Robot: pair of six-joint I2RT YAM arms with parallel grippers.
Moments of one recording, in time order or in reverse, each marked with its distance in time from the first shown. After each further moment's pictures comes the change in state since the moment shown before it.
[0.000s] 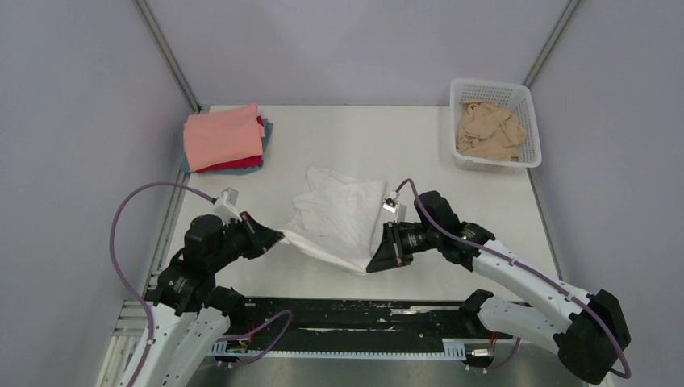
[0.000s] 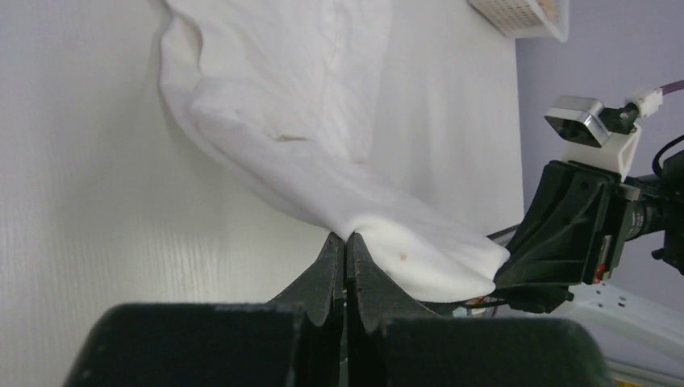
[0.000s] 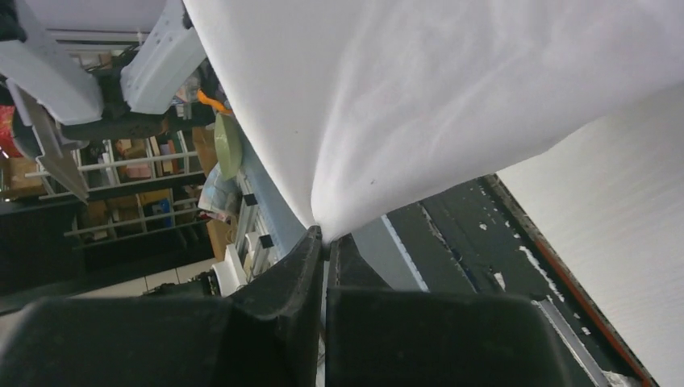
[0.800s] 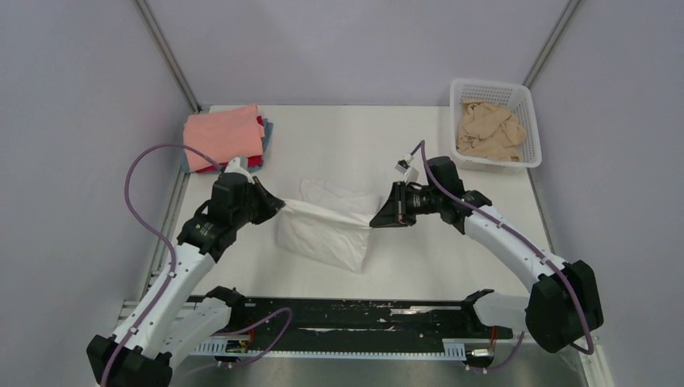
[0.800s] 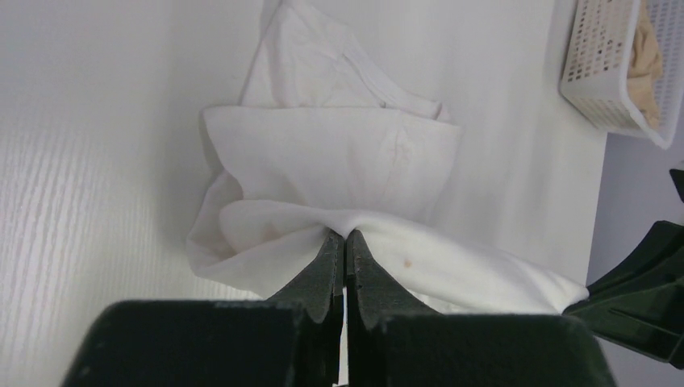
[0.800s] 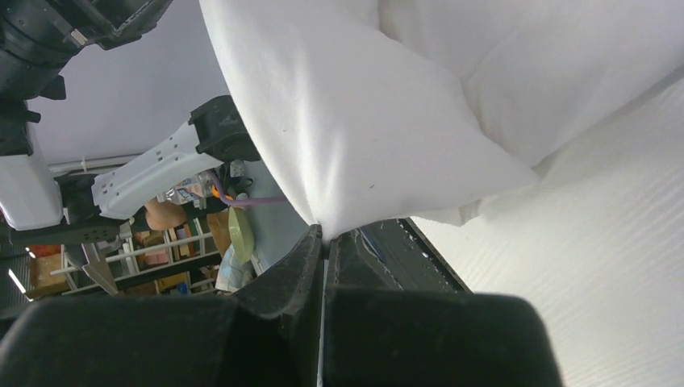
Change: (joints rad) left arm -0.005 0.422 0.172 0.130 -0.211 0.006; right arm -0.257 0.177 0.194 -0.020 -0.038 -0.047
